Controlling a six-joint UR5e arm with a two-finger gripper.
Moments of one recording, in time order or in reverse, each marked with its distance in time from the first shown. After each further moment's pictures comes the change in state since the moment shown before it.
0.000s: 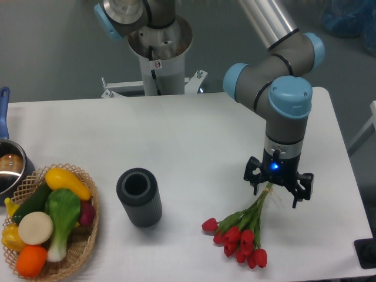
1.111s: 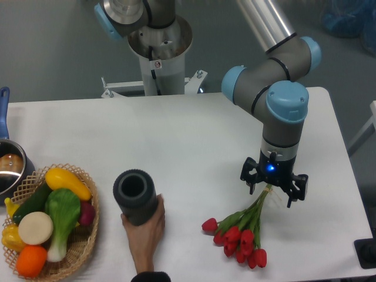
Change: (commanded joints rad) arm 0.008 -0.009 -0.052 0.012 0.003 0.083
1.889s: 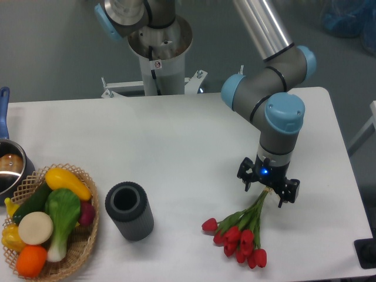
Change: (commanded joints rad) arm -0.003 -0.063 -0.038 0.061 0.012 0.026
